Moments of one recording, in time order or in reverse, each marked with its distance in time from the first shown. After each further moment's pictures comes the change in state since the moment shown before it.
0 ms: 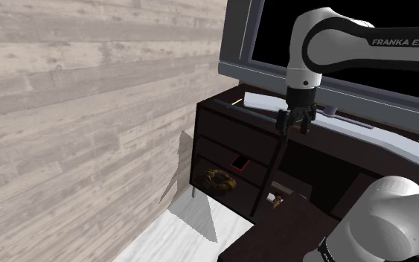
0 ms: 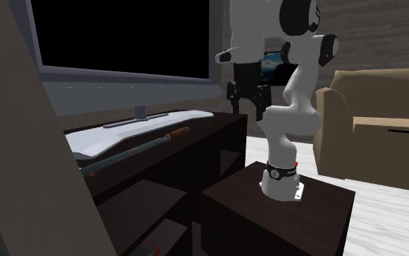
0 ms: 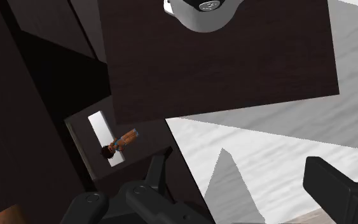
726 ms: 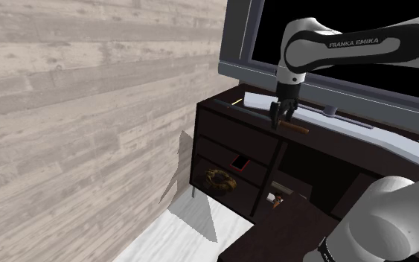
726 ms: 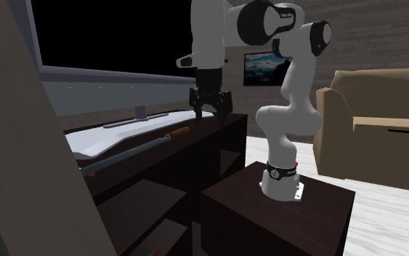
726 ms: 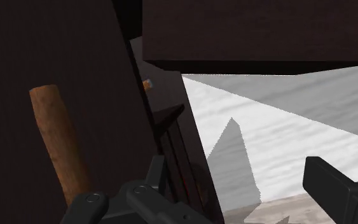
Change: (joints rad) arm -0.008 0.238 -0.149 0.113 -0.104 0.215 -0.269
